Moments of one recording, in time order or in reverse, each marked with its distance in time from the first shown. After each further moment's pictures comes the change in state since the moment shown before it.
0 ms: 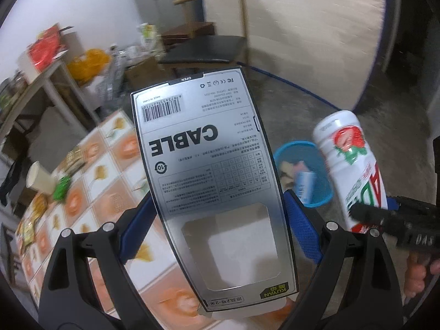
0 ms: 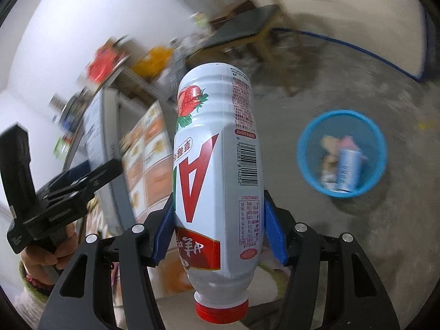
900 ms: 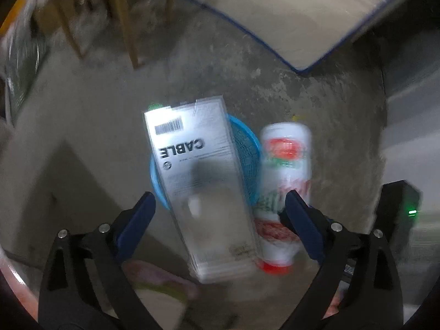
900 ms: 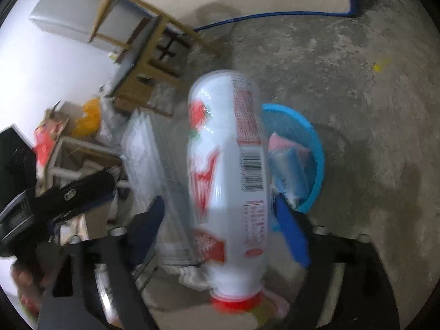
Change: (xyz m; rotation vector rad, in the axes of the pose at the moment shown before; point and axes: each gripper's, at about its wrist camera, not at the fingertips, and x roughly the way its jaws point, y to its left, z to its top) left arm 0.242 -0.149 0.099 -0.114 0.418 -0.383; right arm 0.076 -0.214 0.064 0.386 -0.031 -0.123
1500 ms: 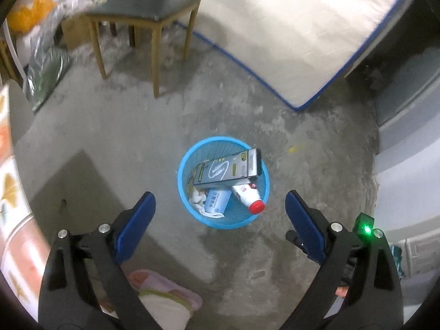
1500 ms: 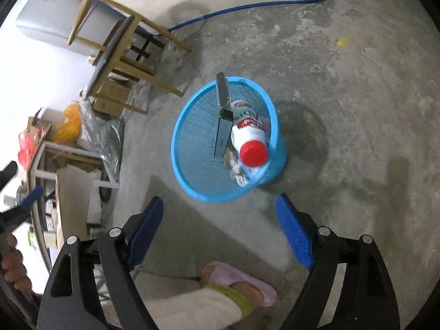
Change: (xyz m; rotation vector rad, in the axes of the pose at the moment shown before) left arm -0.106 0.029 -0.072 0.017 -0.255 -0.009; right arm -0.028 -0.036 -0.080 0.031 -0.010 -0.073
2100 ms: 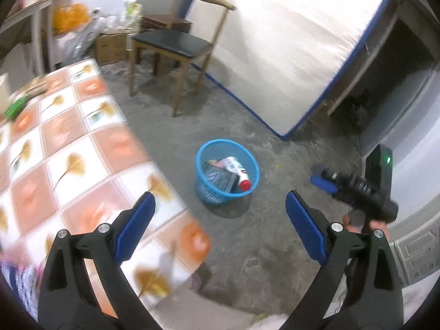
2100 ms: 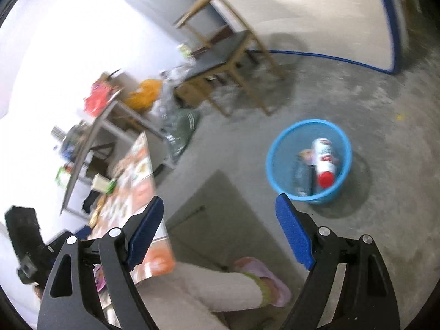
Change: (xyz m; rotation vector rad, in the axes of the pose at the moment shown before) left arm -0.192 0.056 -0.197 -0.091 -0.258 -0.028; right arm -0.135 0.127 -0.062 -0.381 -0.087 0.268
